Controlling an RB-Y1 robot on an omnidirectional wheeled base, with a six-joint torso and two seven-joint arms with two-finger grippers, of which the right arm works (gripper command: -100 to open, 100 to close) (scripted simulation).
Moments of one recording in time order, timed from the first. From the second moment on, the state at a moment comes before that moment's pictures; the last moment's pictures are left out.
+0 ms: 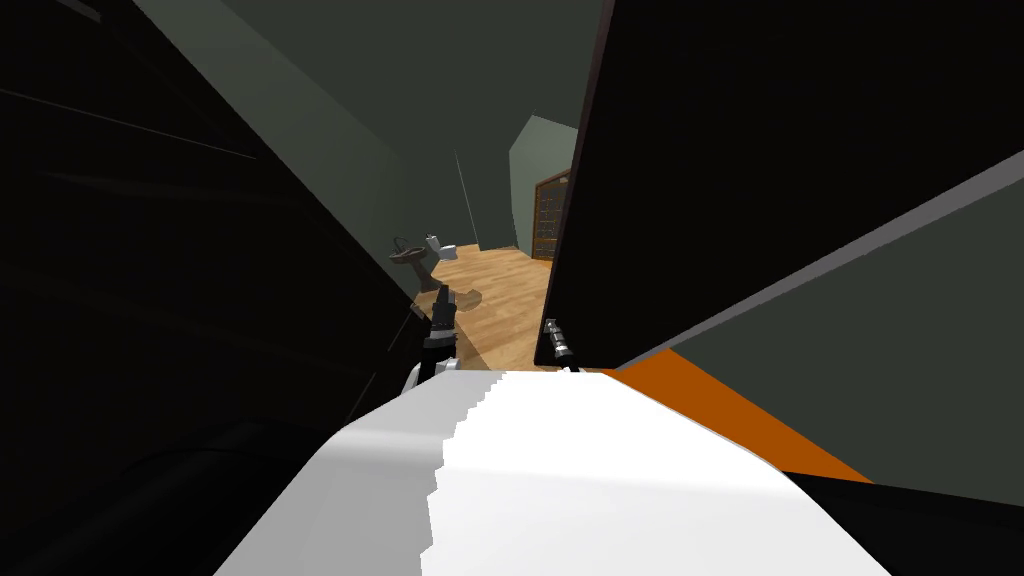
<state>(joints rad) 0.01 -0.06 0.09 -0.82 -0.02 -0.75 -0.01</state>
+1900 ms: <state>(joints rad) 0.01 -0.07 -0.01 -0.82 -0.08 -0.76 0.02</state>
